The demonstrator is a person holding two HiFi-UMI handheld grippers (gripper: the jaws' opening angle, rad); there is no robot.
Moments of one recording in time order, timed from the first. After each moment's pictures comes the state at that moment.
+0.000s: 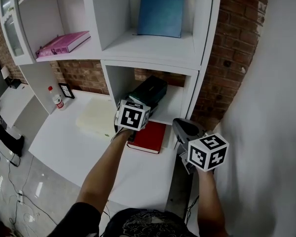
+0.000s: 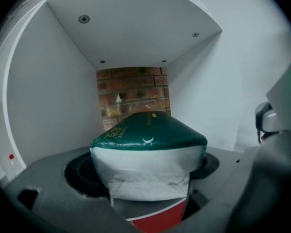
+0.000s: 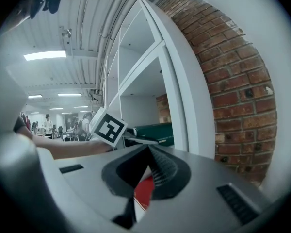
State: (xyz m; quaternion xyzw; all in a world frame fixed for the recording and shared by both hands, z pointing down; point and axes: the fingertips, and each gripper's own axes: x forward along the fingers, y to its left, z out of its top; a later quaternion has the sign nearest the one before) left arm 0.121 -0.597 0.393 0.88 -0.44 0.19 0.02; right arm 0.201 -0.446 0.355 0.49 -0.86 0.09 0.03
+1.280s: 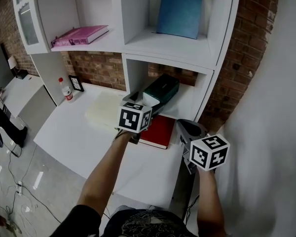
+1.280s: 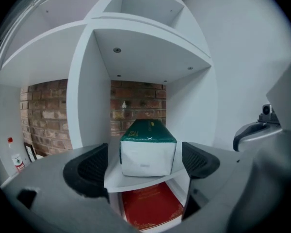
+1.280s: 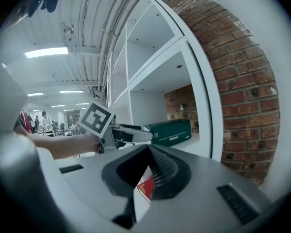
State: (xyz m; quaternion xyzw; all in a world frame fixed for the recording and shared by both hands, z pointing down) left arm 0.082 -0.551 0.372 0.90 -0.42 0.12 0.06; right arm 0.163 -0.427 0.359 0.48 -0.87 0.10 0.05
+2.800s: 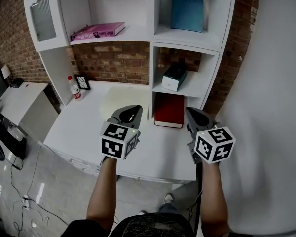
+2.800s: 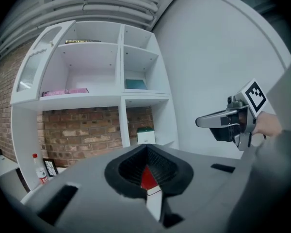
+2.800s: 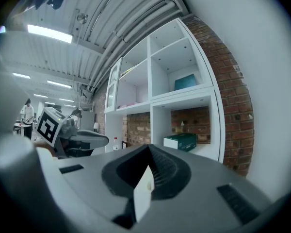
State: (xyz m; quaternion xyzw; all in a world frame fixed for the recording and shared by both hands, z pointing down) left arm -0.086 -0.375 0.335 0.92 -0.38 0.08 -0.04; right arm 0.062 -0.320 0.314 0.59 -0.81 0.02 0.03
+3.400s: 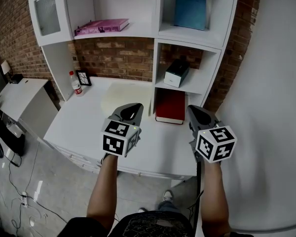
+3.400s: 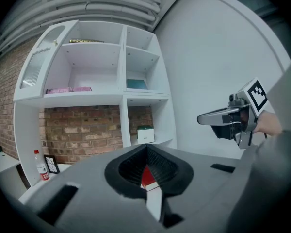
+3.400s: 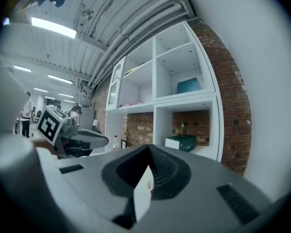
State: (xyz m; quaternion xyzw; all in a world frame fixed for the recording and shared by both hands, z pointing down) left arm -0.100 -0.361 0.343 0.92 -0.38 0.08 -0.02; right arm 0.049 -0.300 0.313 0.60 -0.80 0.00 0.04
